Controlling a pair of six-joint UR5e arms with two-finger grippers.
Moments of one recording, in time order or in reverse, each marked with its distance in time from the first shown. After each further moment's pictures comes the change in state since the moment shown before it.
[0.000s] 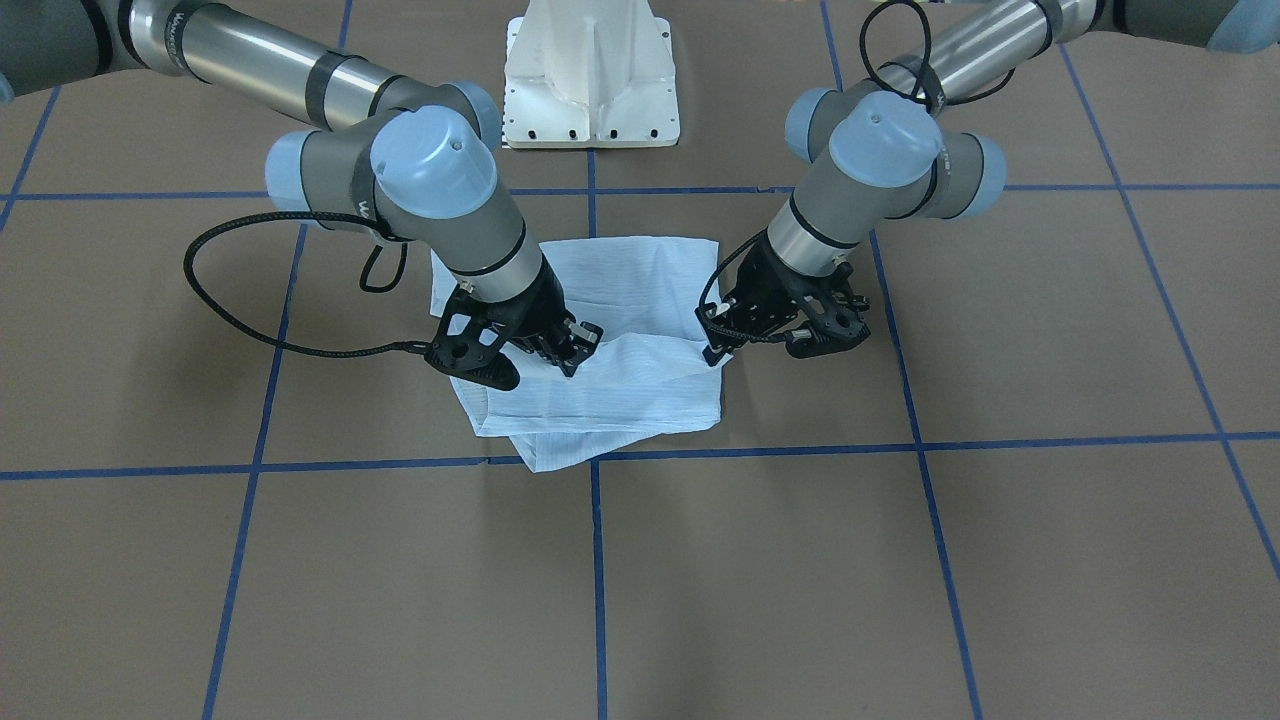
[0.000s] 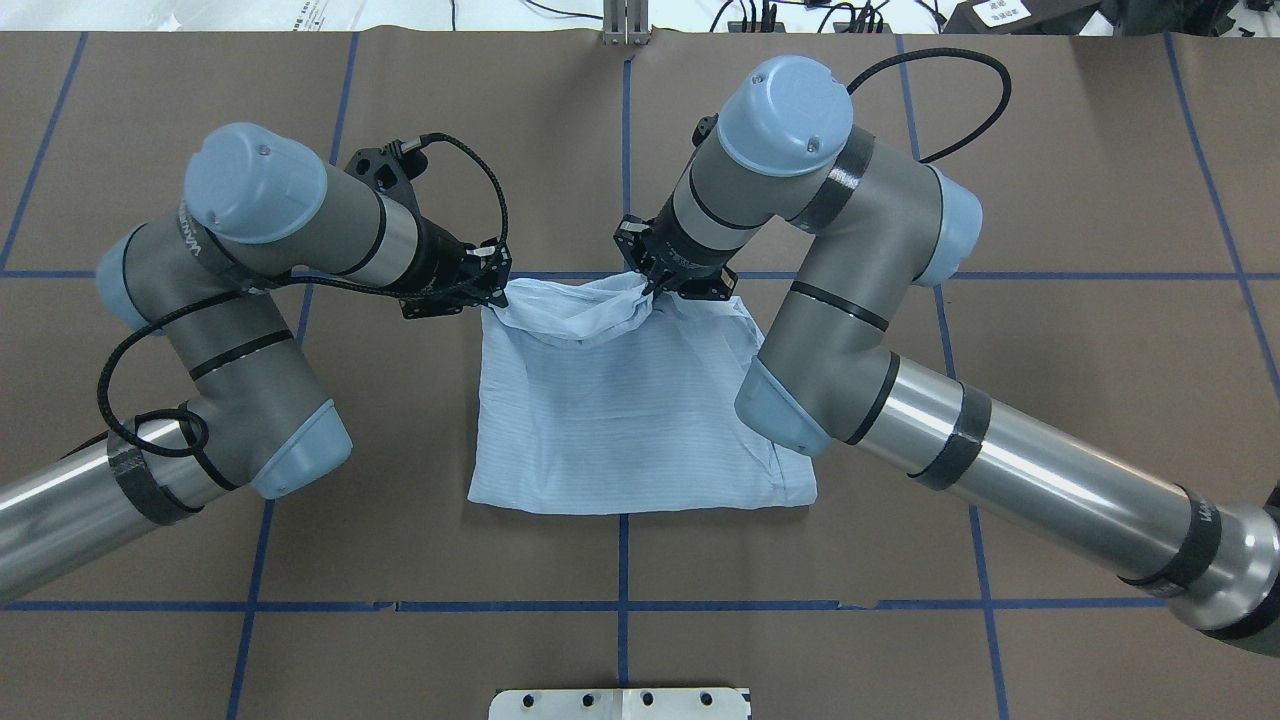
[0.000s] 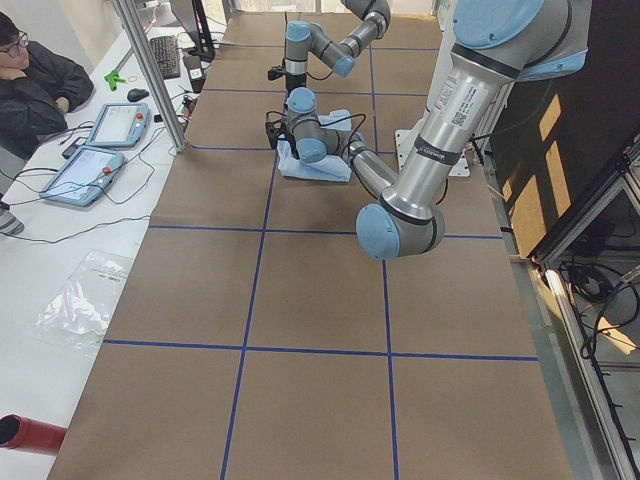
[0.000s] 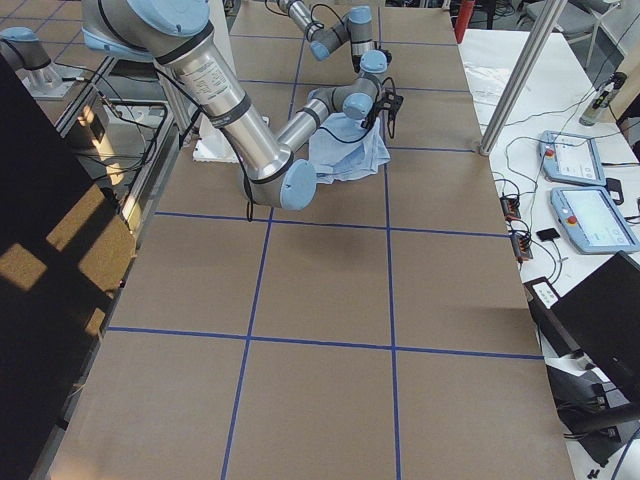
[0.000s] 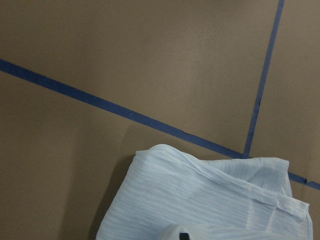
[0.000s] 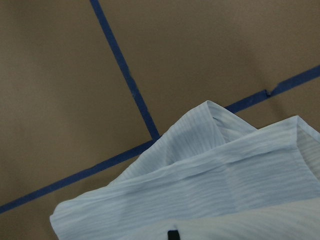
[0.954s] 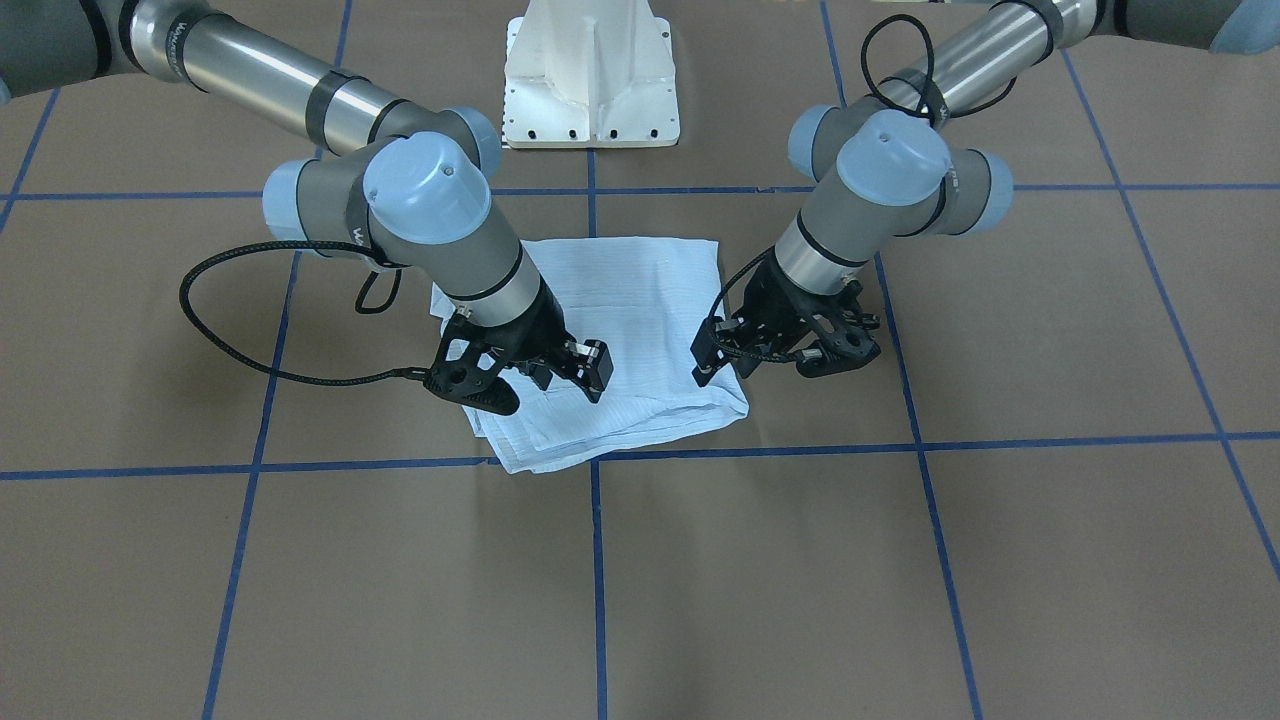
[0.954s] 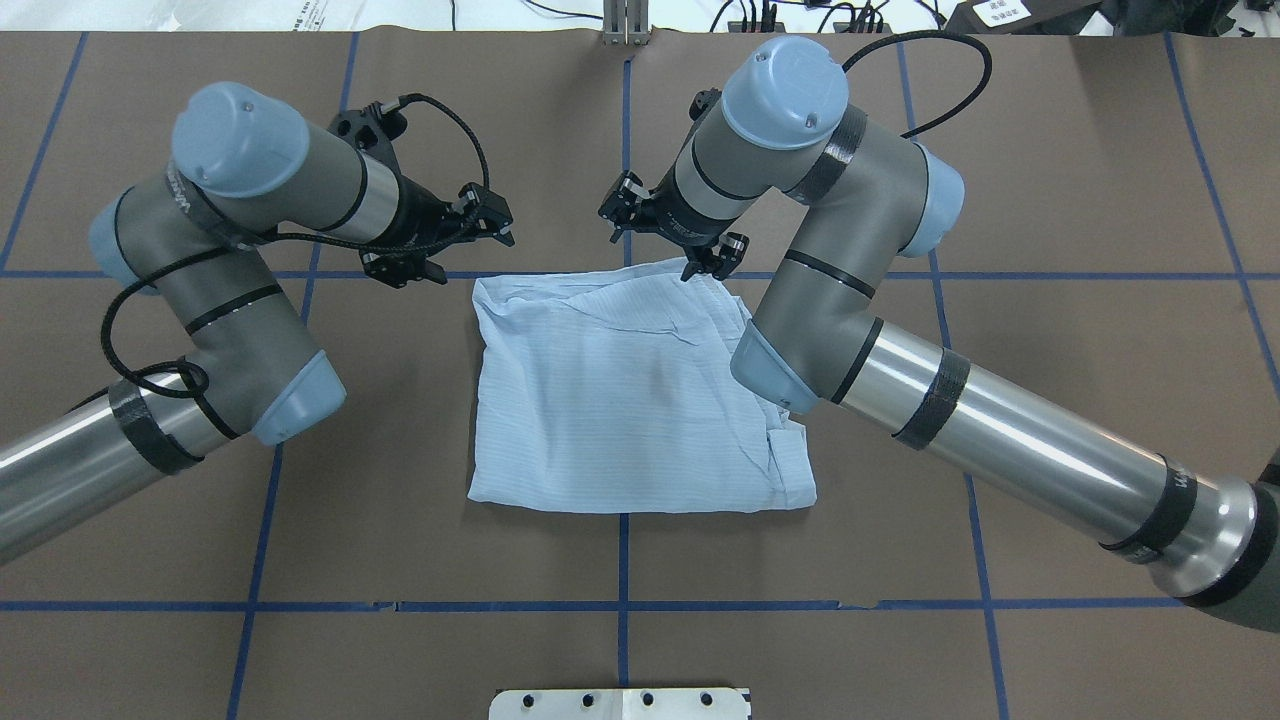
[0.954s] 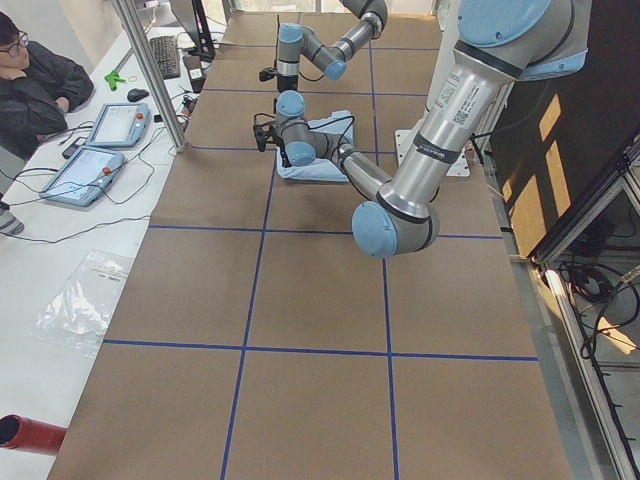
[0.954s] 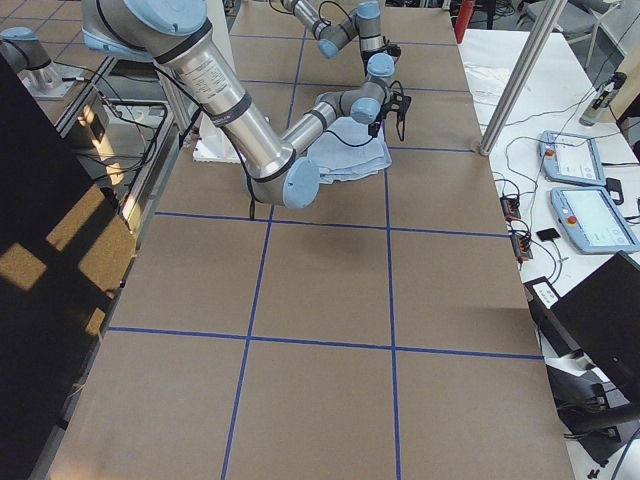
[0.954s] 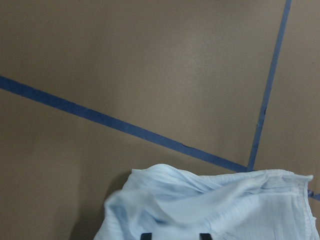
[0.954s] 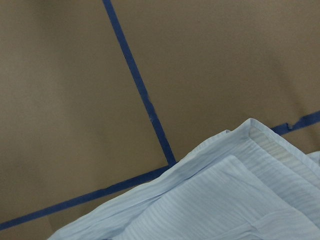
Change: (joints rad) left arm -0.080 0.004 0.021 -0.008 -0.035 0.034; right arm 0.032 0.007 -0.044 0.079 0.008 -0.053
